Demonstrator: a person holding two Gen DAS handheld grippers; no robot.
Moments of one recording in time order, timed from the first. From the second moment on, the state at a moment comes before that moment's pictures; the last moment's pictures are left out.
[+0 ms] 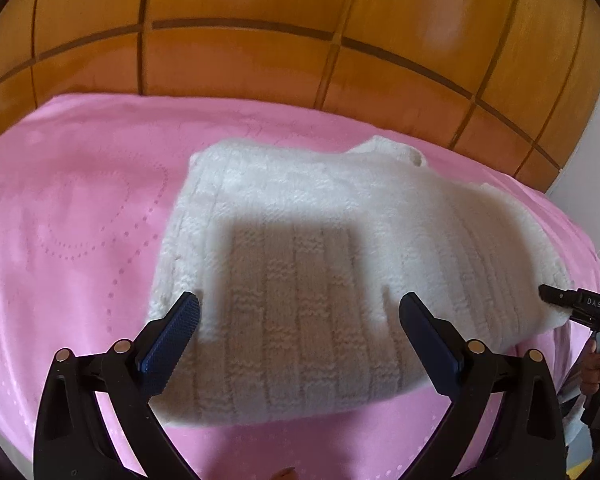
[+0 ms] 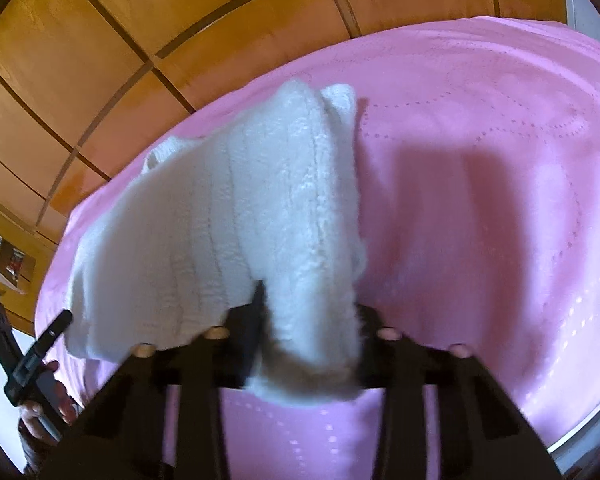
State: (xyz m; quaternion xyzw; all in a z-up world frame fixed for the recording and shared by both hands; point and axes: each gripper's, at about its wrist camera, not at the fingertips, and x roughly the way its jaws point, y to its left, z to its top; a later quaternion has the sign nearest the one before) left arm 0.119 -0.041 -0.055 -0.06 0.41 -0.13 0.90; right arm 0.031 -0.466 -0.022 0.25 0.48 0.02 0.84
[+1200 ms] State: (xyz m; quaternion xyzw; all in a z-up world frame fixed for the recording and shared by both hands) left arm 0.130 0.041 -0.031 -0.30 0.41 -0.27 0.82; right arm 0.075 -0.227 0.040 0.13 0.42 0.27 0.86
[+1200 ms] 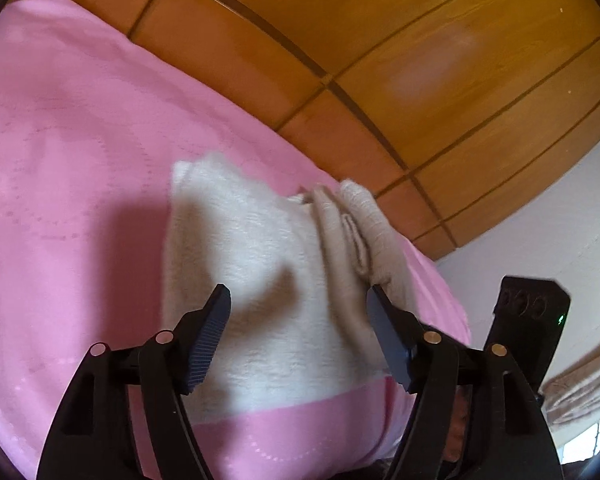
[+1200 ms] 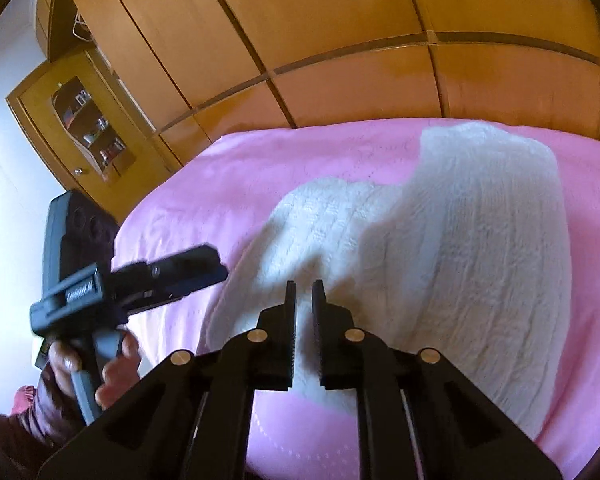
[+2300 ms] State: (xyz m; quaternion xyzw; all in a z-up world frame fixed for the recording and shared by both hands) left arm 0.243 -0.095 -0.047 -0.34 0.52 -0.33 0.71; right arm 0.021 -0.326 0.008 0.18 0.39 0.15 0.89
